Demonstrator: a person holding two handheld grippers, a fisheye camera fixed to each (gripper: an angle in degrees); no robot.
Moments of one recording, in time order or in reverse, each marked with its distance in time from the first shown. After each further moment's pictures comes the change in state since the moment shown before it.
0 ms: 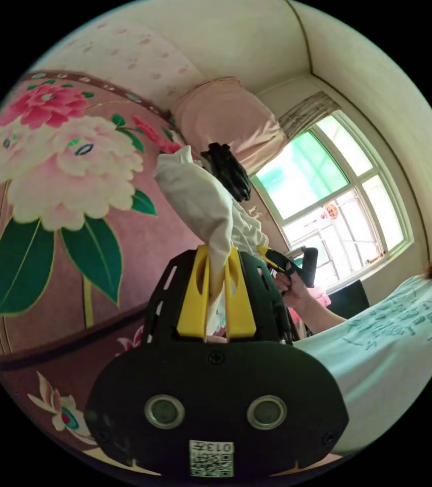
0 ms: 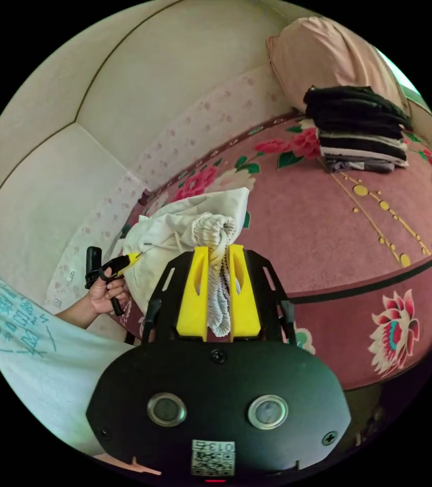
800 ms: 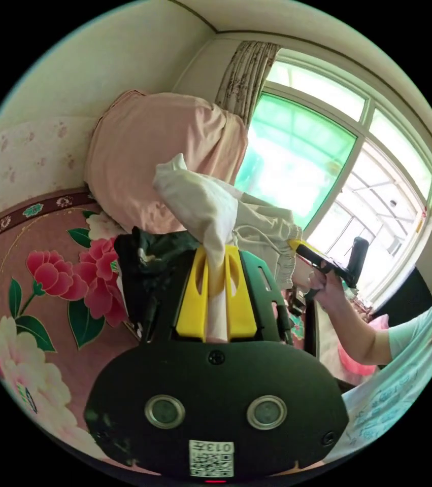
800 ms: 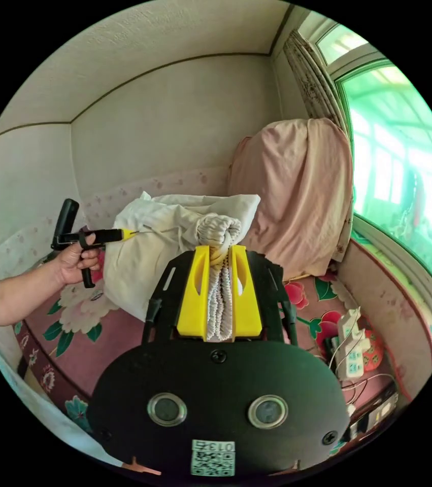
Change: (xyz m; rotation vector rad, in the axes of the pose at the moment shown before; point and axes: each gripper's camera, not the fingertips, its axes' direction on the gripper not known) left arm 0.195 -0.321 0.438 0.026 -0.144 0.449; right arm 0.250 -0.343 -0.177 0.402 0.398 -0.312
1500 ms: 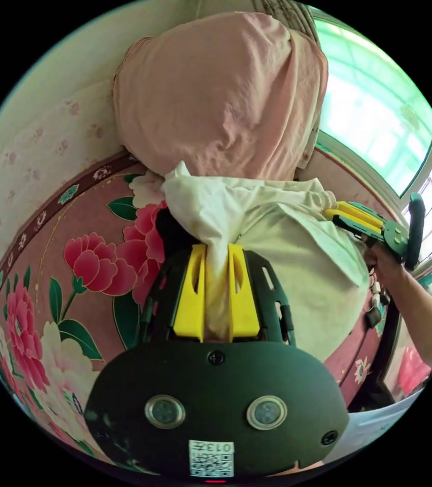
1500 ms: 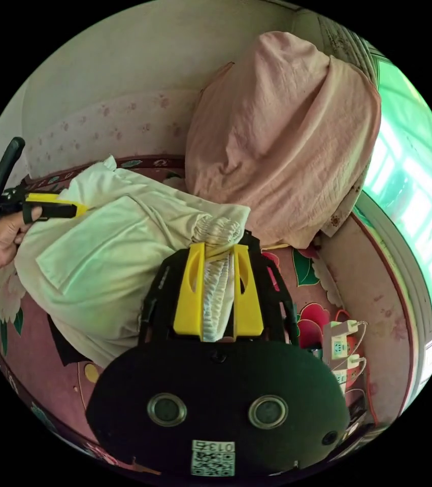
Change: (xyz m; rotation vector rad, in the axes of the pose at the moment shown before) left arm -0.066 0.034 0.269 -0.320 -0.387 0.008; right arm 0.020 0.015 0.304 -0.339 0.268 -0.079
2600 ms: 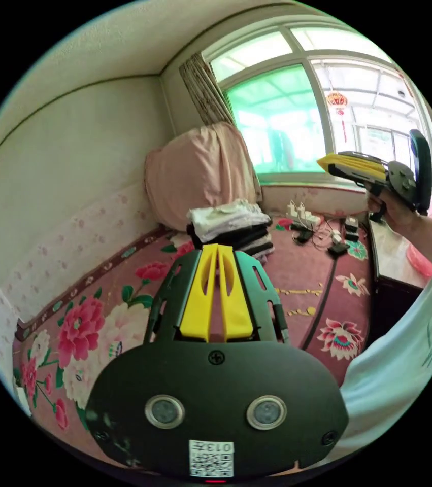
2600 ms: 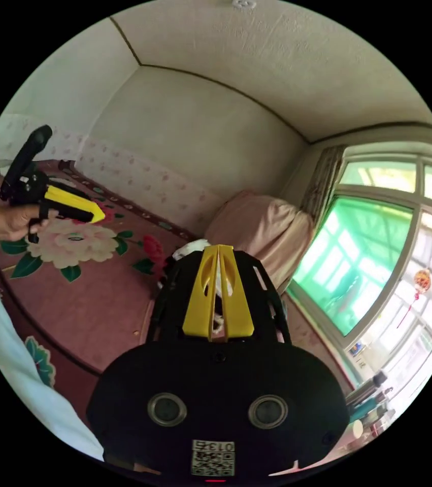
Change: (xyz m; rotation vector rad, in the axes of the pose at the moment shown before) left arm 0.191 0.450 -0.263 0.507 -0.255 0.264; right arm -0.286 0.331 -0.492 0.558 0.231 -0.289
